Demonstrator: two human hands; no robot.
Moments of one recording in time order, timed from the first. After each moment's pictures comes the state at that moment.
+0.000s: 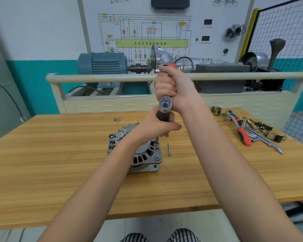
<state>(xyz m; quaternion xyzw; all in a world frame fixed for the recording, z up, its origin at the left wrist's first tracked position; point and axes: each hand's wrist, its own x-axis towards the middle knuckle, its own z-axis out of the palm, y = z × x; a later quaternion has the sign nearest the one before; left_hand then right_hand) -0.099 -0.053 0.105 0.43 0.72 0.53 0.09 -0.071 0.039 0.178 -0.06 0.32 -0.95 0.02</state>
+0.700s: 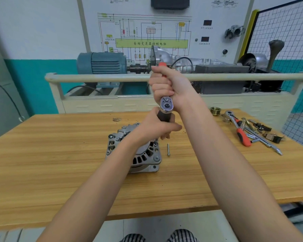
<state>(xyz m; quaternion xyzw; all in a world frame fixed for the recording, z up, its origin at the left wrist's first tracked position) -0.103 -0.050 0.103 0.43 0.70 0.55 0.11 -0.075 0.039 0.182 -0.06 0.36 -0.93 0.08</state>
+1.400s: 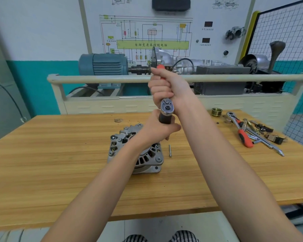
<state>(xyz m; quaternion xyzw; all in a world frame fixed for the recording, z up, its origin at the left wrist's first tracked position) -0.100 -0.048 0.097 0.41 0.72 0.56 0.06 -0.075 0.030 0.182 -0.06 0.34 -0.94 0.08</state>
